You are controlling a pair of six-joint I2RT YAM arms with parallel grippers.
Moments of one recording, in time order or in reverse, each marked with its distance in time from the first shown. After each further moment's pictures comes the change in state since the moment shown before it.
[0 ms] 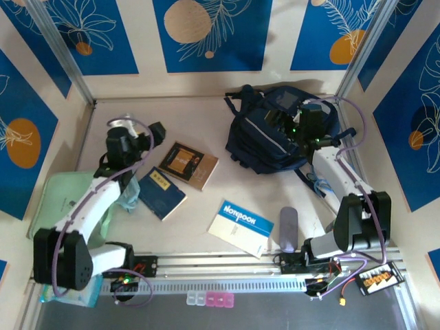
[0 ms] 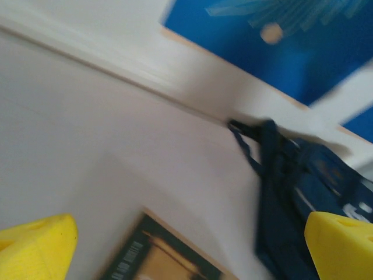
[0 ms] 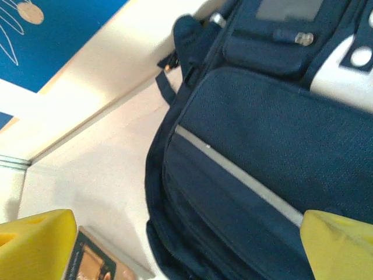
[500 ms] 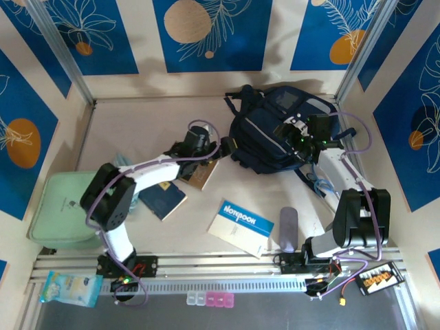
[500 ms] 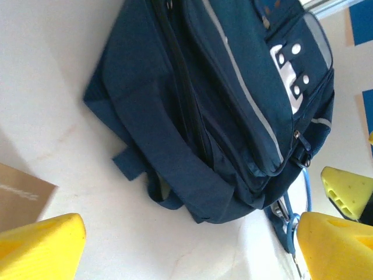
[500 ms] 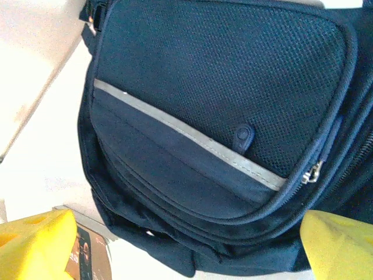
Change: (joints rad) left arm -0.452 0.570 0.326 0.008 0.085 -0.359; right arm -0.098 0.005 -0.074 -0.159 -0.079 0.063
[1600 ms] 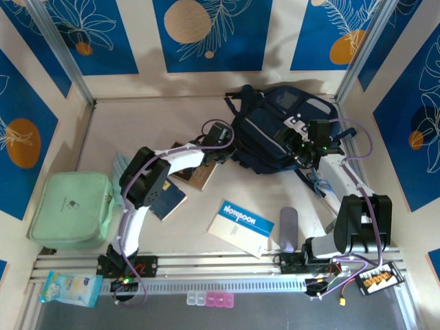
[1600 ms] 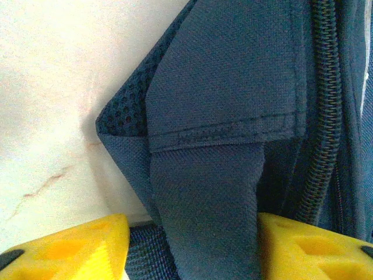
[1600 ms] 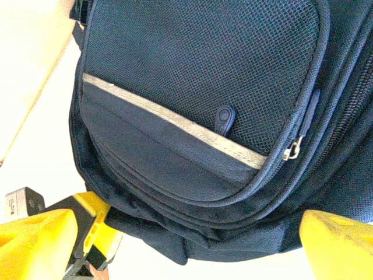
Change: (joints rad) left arm -0.015 0.375 0.373 -0.182 -0.083 -0.234; right arm -0.003 -0.045 -0.068 0.023 0.007 0.034
